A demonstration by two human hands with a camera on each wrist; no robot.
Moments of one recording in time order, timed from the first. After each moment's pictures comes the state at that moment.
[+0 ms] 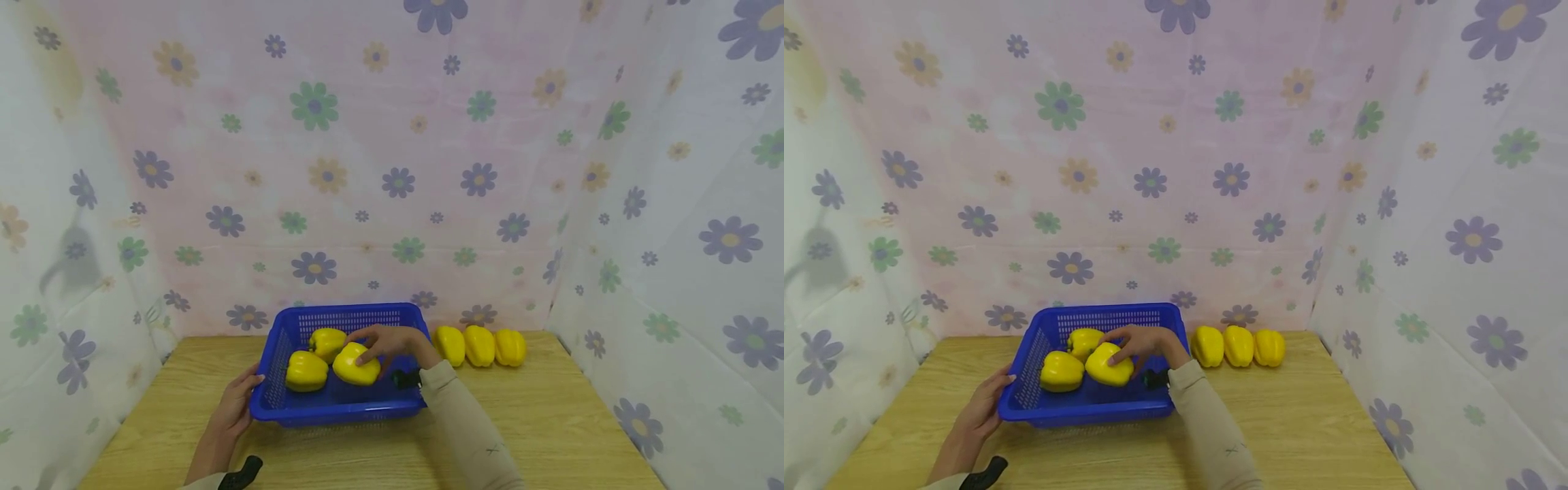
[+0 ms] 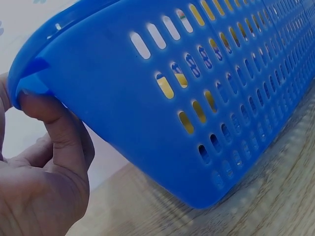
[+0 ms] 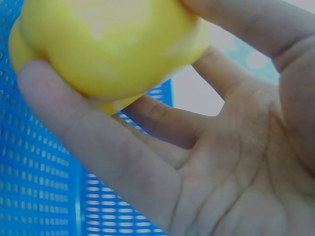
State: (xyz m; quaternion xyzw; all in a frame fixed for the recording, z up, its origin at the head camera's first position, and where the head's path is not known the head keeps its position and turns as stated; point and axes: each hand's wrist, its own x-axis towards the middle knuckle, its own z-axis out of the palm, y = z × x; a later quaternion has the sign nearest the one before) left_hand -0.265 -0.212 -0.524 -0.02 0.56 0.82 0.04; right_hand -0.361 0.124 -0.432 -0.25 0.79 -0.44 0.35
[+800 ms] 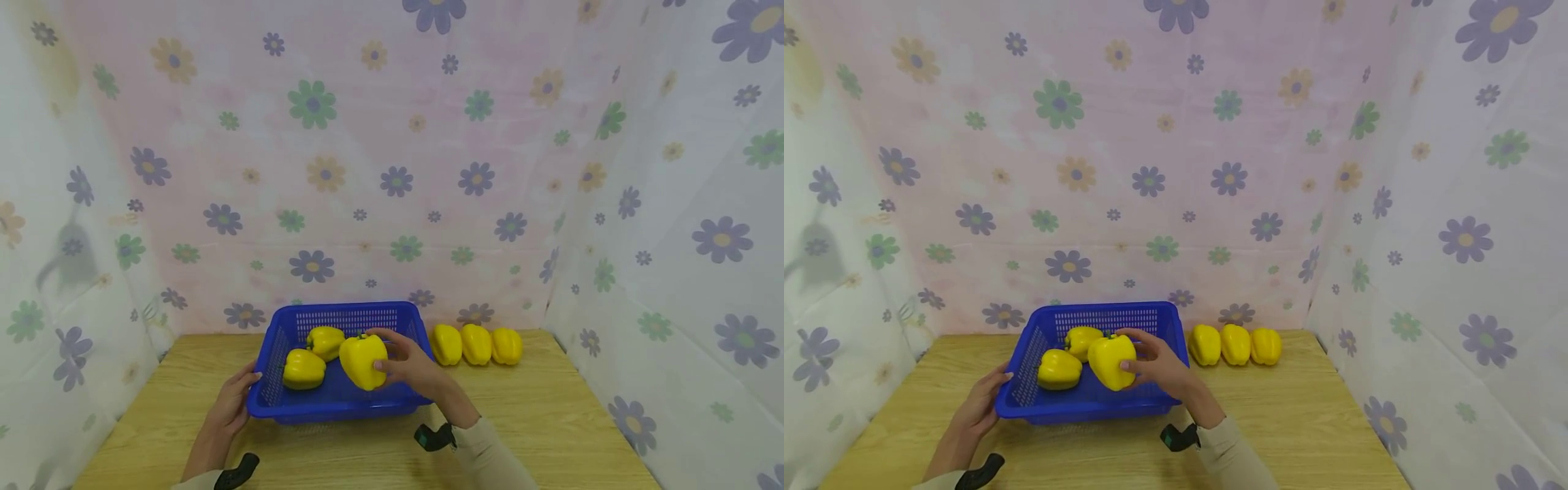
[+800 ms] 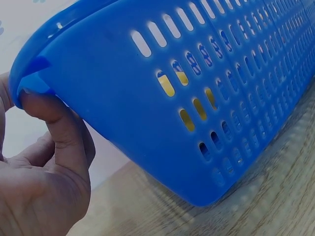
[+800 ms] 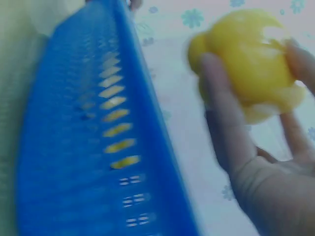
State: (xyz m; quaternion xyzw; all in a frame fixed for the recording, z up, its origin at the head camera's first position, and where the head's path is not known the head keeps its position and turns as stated) left_hand -0.266 -0.215 -0.524 -0.01 0.56 0.83 0.05; right_hand -0.281 0.162 -0.448 -0.28 0.65 -0.68 0.19
